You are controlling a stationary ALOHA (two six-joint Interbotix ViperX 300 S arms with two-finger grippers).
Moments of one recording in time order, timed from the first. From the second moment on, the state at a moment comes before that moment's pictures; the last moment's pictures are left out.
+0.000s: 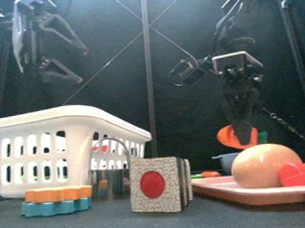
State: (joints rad) left arm -0.22 -0.66 1.00 1.43 0.45 -1.93; right arm 0.10 0.00 0.53 -0.22 0.89 0.83
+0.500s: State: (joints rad) left arm -0.13 -0.69 1.05 1.45 0.27 -1.93; right arm 0.11 0.01 0.54 -0.24 0.87 0.83
